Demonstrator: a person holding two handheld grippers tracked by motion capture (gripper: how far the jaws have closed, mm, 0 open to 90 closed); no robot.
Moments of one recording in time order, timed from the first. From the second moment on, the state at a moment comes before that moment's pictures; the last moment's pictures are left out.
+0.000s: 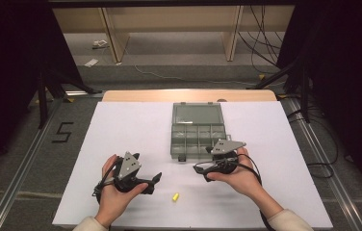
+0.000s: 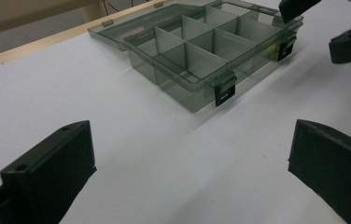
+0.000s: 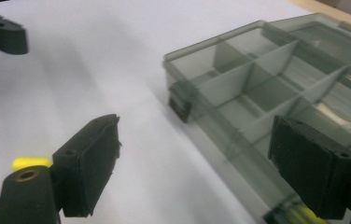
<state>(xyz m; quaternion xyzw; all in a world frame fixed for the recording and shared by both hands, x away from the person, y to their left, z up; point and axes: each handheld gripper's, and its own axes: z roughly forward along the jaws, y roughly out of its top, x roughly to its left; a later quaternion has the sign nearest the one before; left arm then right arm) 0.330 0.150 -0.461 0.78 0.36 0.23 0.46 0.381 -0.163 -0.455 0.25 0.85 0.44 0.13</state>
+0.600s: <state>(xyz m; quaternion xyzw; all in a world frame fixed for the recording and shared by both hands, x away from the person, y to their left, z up) 0.330 0.150 -0.461 0.78 0.36 0.23 0.46 0.357 -0.129 -0.472 0.22 0.87 0.43 0.08</state>
